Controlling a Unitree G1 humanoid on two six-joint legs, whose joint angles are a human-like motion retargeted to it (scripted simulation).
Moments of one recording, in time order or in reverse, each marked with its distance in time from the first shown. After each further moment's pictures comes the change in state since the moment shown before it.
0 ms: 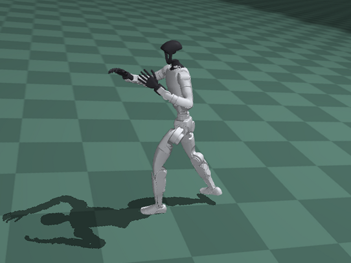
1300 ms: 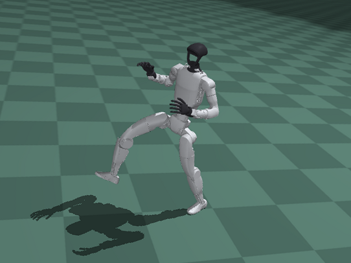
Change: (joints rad) left arm 0.296 -0.135 -0.213 0.339 0.584 -0.069 0.069; right arm 1.494 0.083 -1.028 -0.759 0.008 -0.313 -0.148; waist -0.807 0.057 -0.011; left_leg 0.686 0.098 -0.769 -0.239 -0.192 -0.119; right_leg -0.944 -0.177 -0.135 0.615 -0.179 0.059
